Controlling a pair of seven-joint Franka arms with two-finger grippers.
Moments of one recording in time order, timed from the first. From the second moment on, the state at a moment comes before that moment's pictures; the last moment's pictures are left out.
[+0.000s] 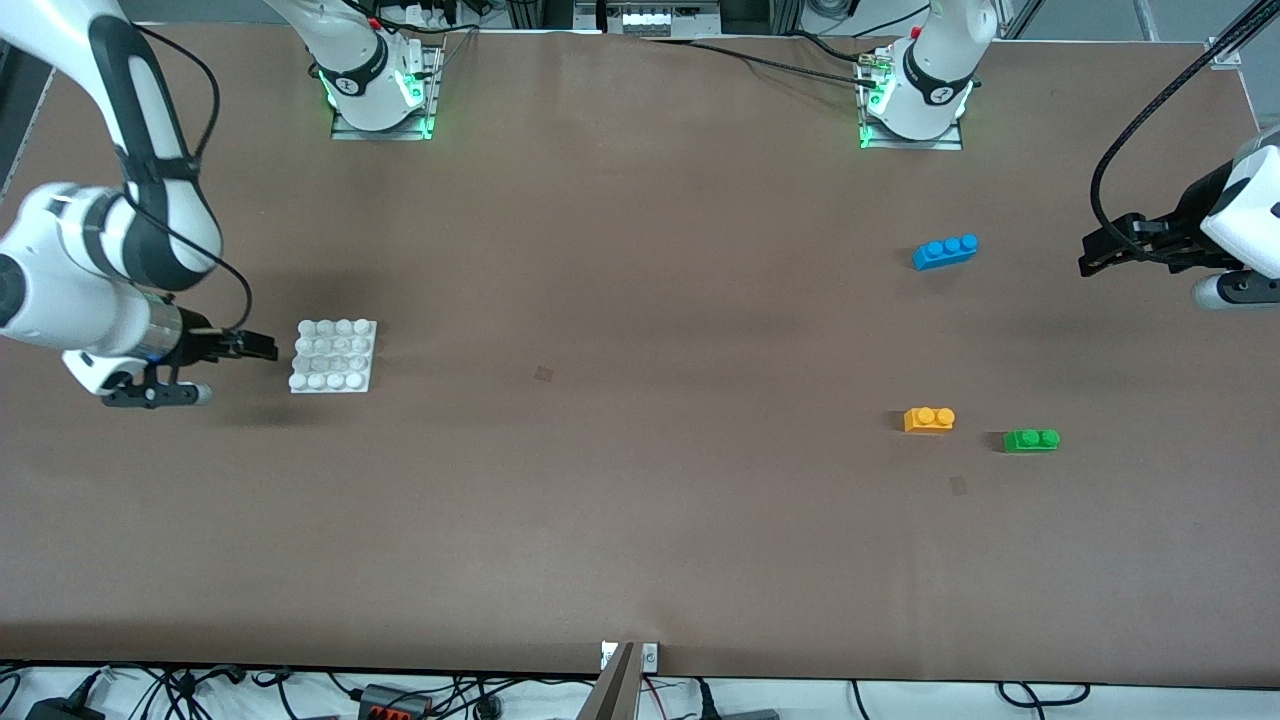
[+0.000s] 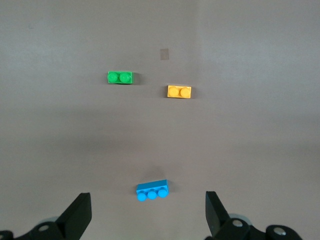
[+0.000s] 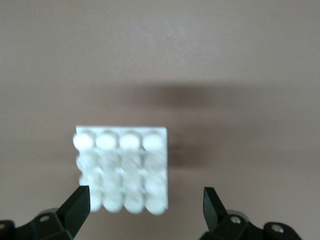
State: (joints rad) left arm 0.13 0.09 -0.15 -1.51 0.01 1.51 -0.07; right arm -0.06 0.37 -0.06 -1.95 0.13 2.19 -0.17
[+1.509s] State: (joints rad) left arm 0.14 0.09 -0.15 -1.51 0.01 1.51 -0.07; right arm -0.05 0.52 -0.05 -2.01 0.21 2.29 -0.39
